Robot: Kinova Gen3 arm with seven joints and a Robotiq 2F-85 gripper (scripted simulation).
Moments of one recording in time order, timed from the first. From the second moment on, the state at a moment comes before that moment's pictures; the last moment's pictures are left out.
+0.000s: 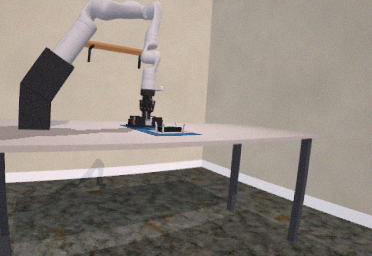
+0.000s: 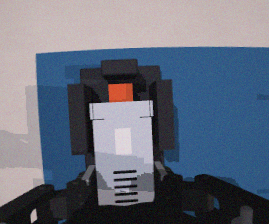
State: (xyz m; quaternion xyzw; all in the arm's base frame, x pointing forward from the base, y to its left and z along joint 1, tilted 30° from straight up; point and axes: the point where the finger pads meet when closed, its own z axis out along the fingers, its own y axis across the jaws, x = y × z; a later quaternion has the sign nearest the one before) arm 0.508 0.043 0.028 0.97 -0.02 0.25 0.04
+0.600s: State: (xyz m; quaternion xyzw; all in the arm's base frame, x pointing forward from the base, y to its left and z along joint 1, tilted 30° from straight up) arm 0.494 0.043 0.053 0.97 -0.03 0.26 0.04
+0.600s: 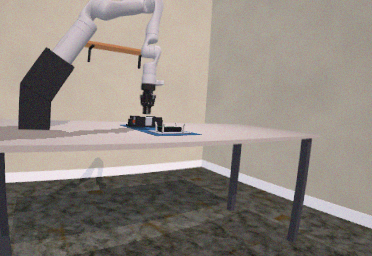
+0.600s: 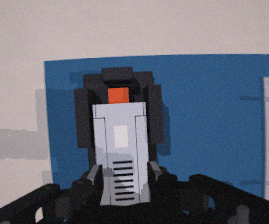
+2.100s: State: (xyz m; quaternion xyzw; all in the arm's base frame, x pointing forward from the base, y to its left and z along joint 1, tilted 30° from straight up) arm 0.495 0.044 0.058 0.96 -0.03 0.26 0.04
